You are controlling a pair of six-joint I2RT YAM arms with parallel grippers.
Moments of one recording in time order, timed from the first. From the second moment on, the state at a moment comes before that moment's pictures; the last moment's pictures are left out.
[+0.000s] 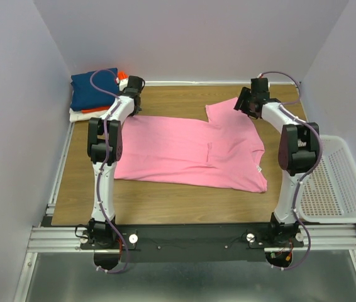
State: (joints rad) left arm -0.14 2.40 2.00 -0.57 -0.43 -0.48; right arm 0.11 2.08 1.59 -0.25 0.06 0.43
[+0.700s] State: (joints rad) left arm -0.14 2.36 1.93 -0.50 -0.38 -0.45; right arm 0.10 2.32 1.83 -0.23 0.17 0.41
